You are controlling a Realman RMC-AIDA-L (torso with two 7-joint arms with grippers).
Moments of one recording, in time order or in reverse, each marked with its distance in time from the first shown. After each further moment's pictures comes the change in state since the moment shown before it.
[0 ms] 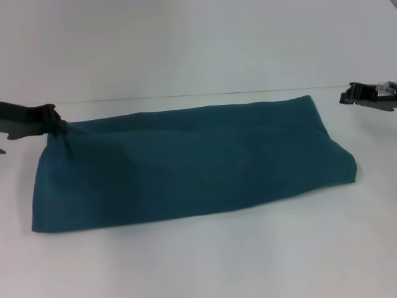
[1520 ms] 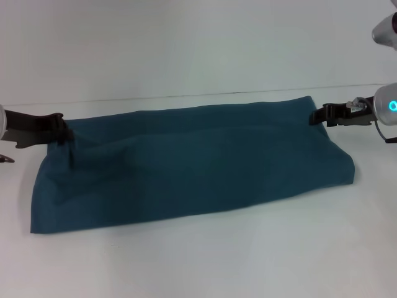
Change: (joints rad) left arm 0.006 -0.020 0.008 -0.019 -0.002 -0.018 0.007; right arm 0.126 -0.074 -0.181 0.272 -0.008 0.088 0.040
